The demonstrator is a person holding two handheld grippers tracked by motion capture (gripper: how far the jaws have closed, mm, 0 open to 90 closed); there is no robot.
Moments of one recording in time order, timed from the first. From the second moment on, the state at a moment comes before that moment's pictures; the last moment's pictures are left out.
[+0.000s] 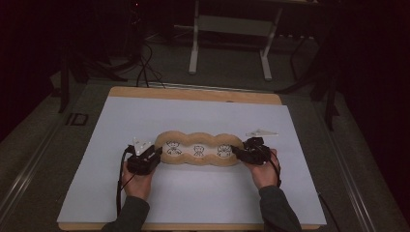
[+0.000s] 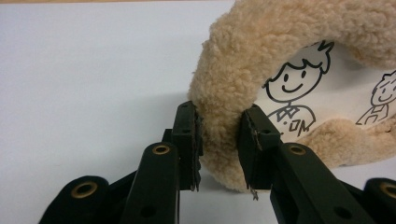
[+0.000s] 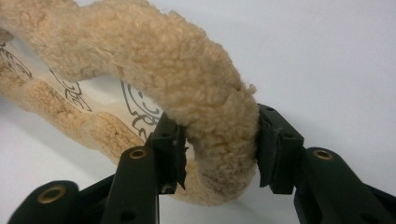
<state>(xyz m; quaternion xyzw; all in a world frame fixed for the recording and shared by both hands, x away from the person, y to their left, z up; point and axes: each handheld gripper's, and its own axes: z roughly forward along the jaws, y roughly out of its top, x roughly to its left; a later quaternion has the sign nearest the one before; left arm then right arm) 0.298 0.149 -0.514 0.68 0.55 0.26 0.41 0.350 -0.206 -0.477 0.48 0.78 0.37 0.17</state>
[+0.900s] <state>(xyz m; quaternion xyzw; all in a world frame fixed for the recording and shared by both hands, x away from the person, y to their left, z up) 0.297 0.155 -0.510 0.69 0.55 0.25 0.40 0.348 -0.212 -0.481 0.48 0.77 0.38 0.16</state>
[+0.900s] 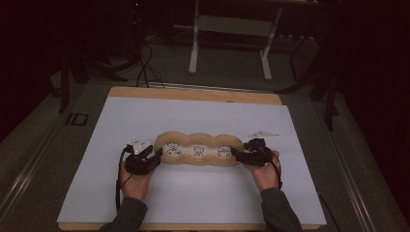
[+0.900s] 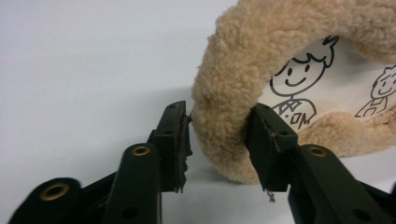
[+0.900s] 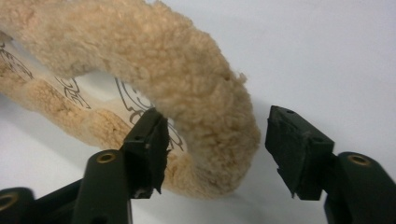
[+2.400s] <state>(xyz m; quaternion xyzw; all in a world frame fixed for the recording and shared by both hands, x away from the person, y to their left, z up) 0.258 0.209 -0.497 0.73 0.51 0.22 0.40 0.302 -0.257 -0.484 0.47 0.78 0.38 0.16</state>
